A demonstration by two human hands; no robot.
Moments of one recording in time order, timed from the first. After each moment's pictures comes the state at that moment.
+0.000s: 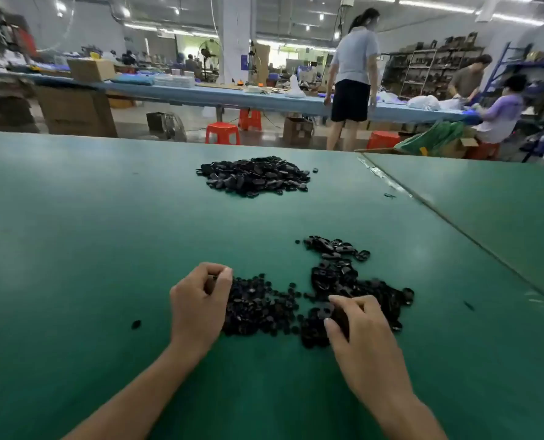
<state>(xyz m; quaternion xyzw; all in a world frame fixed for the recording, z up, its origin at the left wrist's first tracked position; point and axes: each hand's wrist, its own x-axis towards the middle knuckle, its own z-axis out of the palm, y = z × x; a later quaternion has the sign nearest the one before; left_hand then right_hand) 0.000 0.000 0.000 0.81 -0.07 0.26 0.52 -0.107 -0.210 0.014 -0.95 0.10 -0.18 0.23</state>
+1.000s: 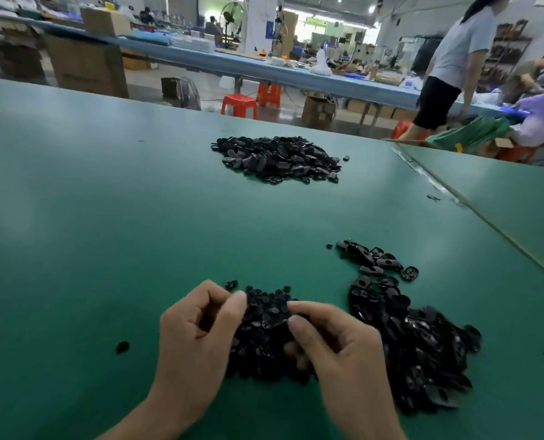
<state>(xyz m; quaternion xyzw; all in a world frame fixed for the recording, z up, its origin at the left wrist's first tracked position) -0.002 0.012 -0.003 0.70 -0.09 0.18 0.69 -0.046 -0.146 0.018 -0.76 0.01 -0.14 0.63</state>
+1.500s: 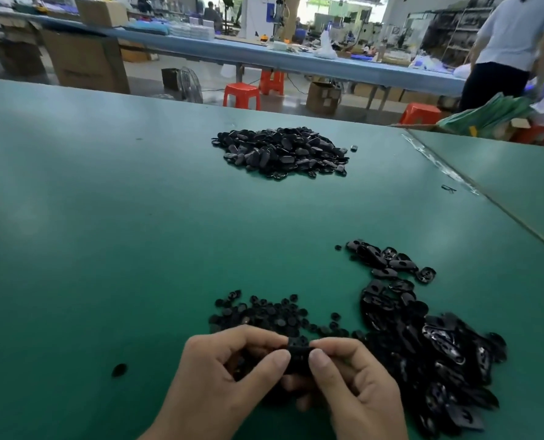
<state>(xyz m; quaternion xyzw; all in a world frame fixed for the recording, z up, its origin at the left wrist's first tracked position) -0.009 0.016 0.000 0.74 -0.16 0.00 0.65 -0.052 -0.141 0.004 -0.62 0.15 -0.08 0.76</state>
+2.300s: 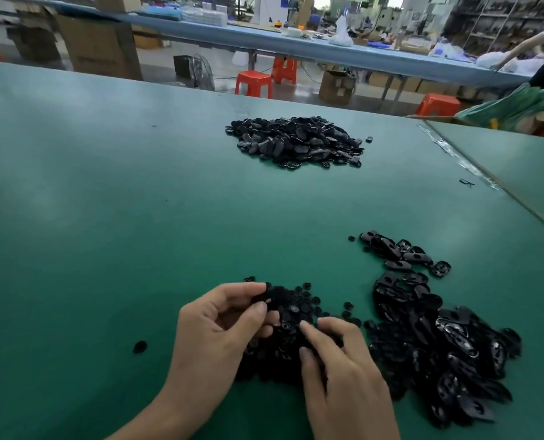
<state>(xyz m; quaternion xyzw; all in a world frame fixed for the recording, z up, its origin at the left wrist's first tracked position) 0.004 0.016 -0.006 0.63 -0.03 0.03 0.78 -0.048 -0.127 -0.007 -0.95 0.01 -0.20 0.24</state>
